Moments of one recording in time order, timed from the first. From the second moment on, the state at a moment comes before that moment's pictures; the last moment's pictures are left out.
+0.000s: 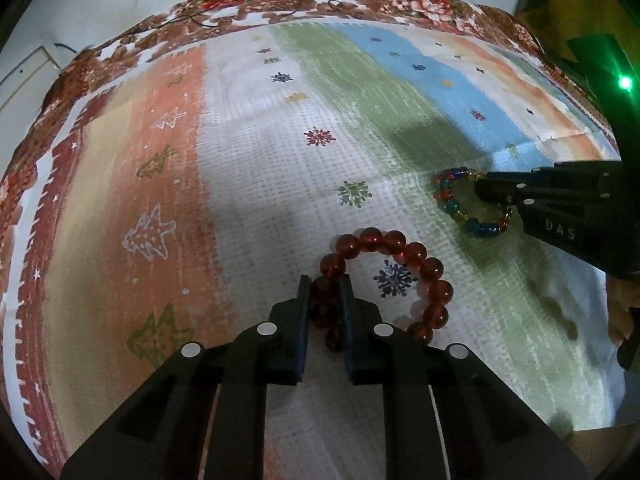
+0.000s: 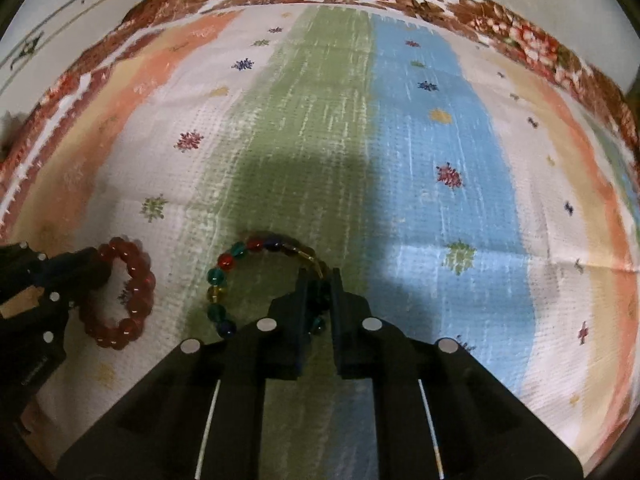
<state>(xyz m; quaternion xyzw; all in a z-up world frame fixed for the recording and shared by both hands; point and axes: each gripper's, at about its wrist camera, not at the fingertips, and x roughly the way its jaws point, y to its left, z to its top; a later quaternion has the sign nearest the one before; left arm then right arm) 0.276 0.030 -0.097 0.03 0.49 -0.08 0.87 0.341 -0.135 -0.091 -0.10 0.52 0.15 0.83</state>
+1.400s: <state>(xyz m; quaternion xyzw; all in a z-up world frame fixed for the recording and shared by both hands) 0.170 0.030 0.004 -0.01 0.40 -0.09 0.91 0.213 -0.137 0.019 -0.09 0.43 0.24 0.86</state>
